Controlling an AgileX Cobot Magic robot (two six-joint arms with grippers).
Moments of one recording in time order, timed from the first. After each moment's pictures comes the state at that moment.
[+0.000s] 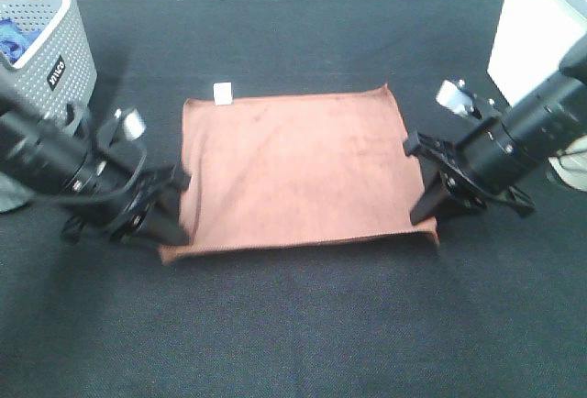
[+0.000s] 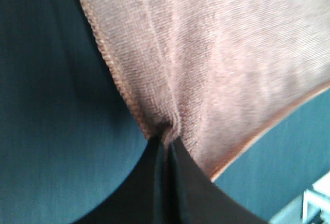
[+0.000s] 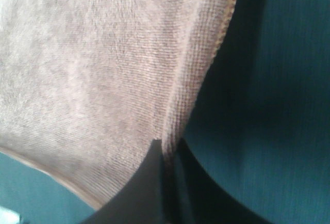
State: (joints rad) left arm -0.23 1.93 -0.90 -1.06 0.66 0.65; right arm 0.09 1.94 -0.97 0.76 0.72 -0.47
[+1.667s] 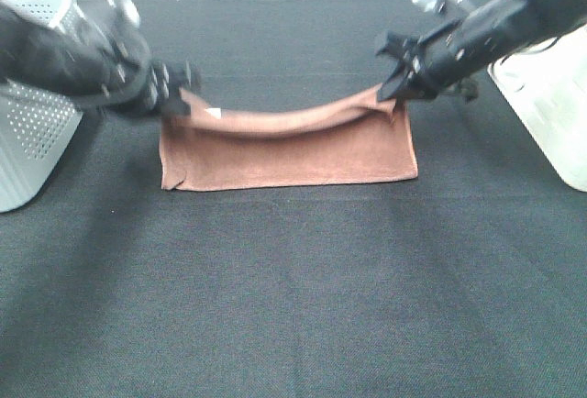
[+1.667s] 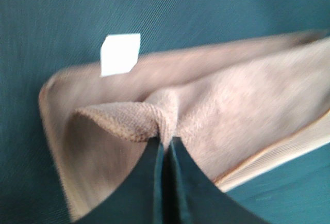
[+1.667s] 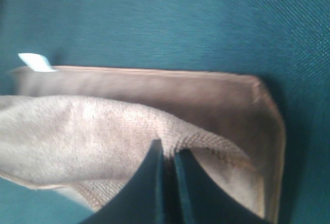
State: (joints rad) left arm -0.23 2.02 -1.19 -1.28 0.29 0.96; right arm 0.09 2.22 -1.55 0.85 0.64 -0.59
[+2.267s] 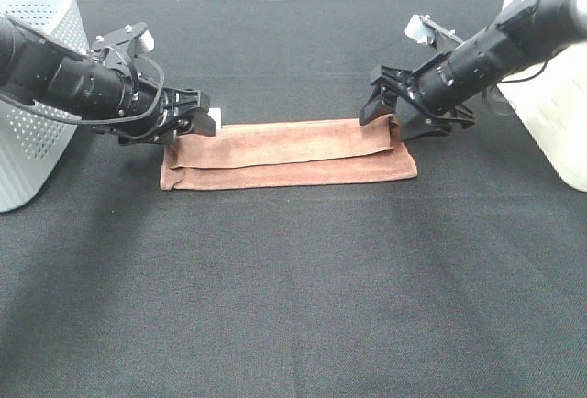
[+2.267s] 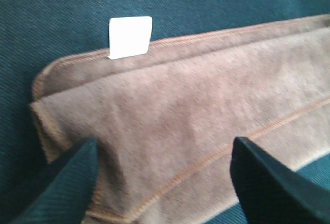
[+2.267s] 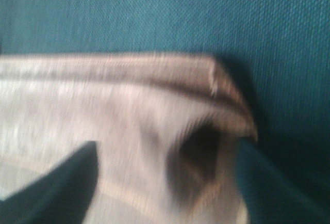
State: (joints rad) left arm -0.23 2.10 -1.24 -1.26 0.31 0.96; right arm 0.09 2.27 -1.57 0.73 0.68 -0.47
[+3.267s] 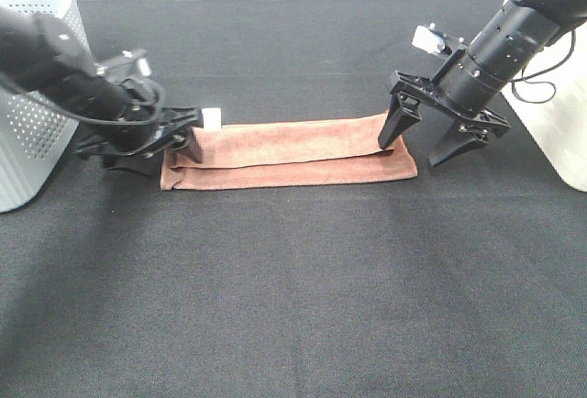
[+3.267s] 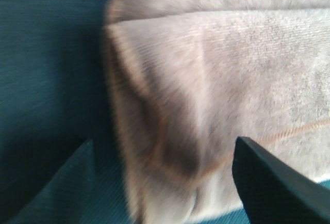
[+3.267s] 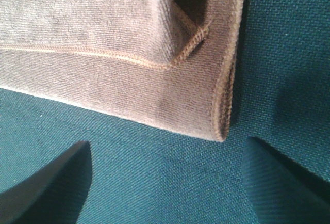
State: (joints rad) left arm -0.23 2.18 -1.37 -0.60 0.44 0.16; right arm 0.09 2.21 -1.57 0.50 0.96 -0.25
